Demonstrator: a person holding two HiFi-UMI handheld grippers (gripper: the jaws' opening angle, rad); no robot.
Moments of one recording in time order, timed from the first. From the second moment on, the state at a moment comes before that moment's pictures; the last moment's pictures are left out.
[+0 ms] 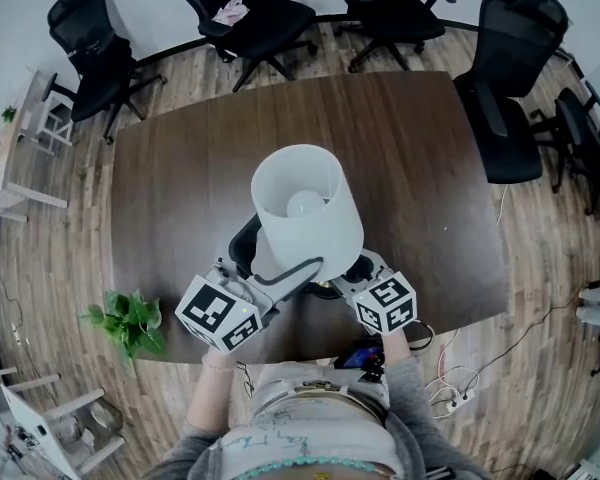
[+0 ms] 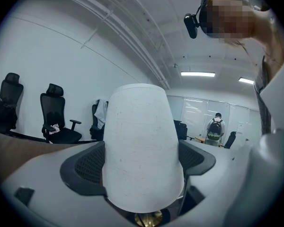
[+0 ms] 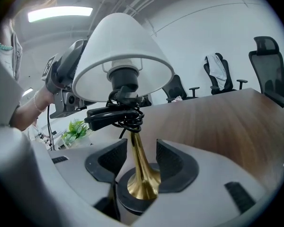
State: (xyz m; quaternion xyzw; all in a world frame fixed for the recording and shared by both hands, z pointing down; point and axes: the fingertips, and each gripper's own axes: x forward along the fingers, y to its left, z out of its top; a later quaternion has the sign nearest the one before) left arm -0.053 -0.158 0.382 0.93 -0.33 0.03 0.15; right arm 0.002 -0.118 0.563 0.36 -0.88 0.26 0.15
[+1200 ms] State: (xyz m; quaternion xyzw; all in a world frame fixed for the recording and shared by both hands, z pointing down) left arm -0.046 -0.128 0.384 0.94 -0.32 0.04 0.12; right arm 0.052 -0.083 0.551 0.41 -0.86 0.25 0.16
